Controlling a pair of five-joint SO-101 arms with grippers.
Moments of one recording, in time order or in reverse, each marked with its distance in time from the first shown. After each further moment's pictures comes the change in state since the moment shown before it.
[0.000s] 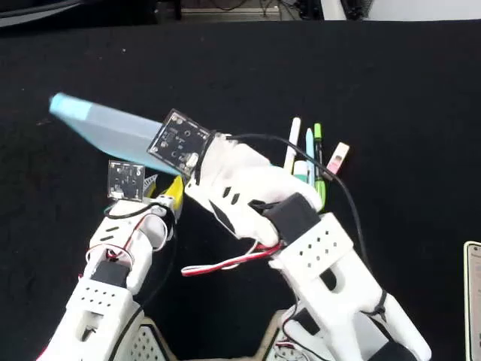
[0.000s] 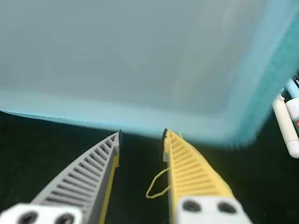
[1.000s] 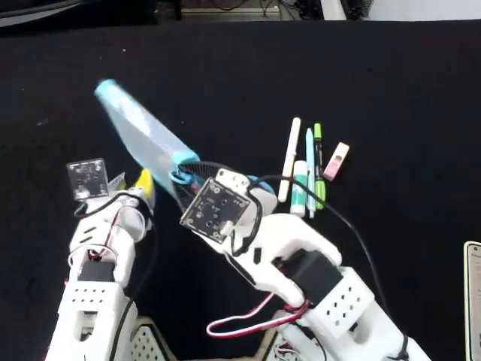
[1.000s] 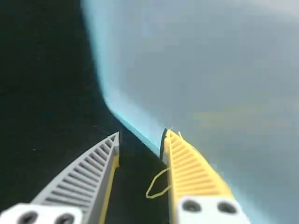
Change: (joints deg) left arm -12.0 0.0 0.0 0.0 5.4; right arm -5.7 -25.4 24.3 -16.2 -1.3
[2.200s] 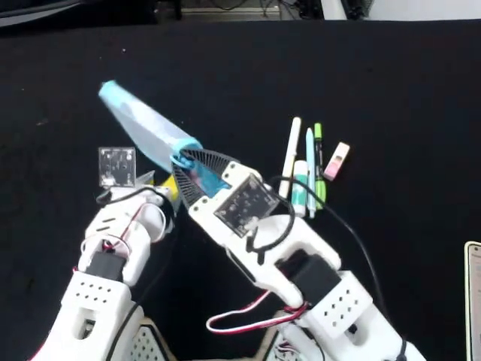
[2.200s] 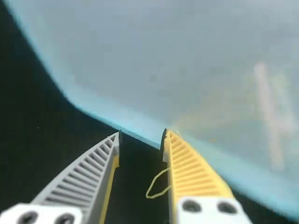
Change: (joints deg) left arm 11.6 0.0 -8.3 11.0 0.0; right arm 1.8 -2.9 6.3 -14.0 -11.3
